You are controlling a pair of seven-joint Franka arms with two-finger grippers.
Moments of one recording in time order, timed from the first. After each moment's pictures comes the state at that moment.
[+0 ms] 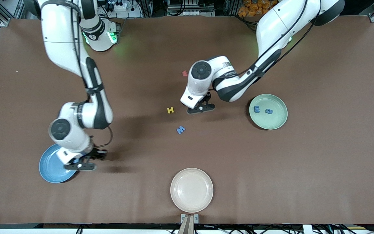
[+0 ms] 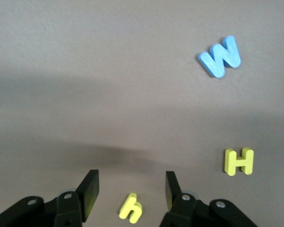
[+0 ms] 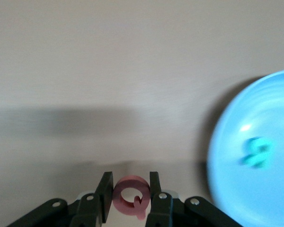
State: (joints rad) left arm -0.20 0.77 -0.76 -1.74 0.57 2.28 -1.39; right arm 0.50 0.75 -0.48 -1.63 0.33 2.42 -0.15
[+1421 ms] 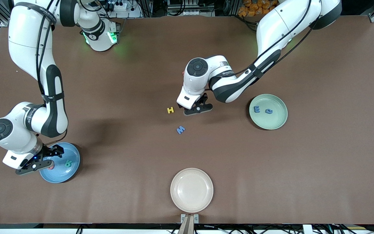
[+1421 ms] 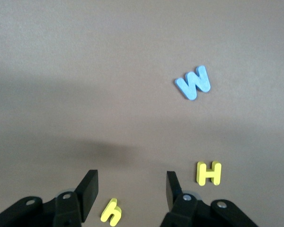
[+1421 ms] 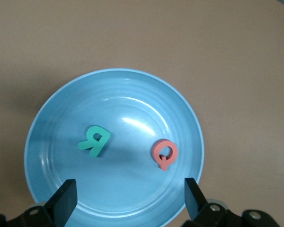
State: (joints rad) left arm -0.18 0.78 -0.80 -1.67 0.60 2.23 -1.42; right arm 0.35 0.75 -0.56 -1.61 0.33 2.40 -0.66
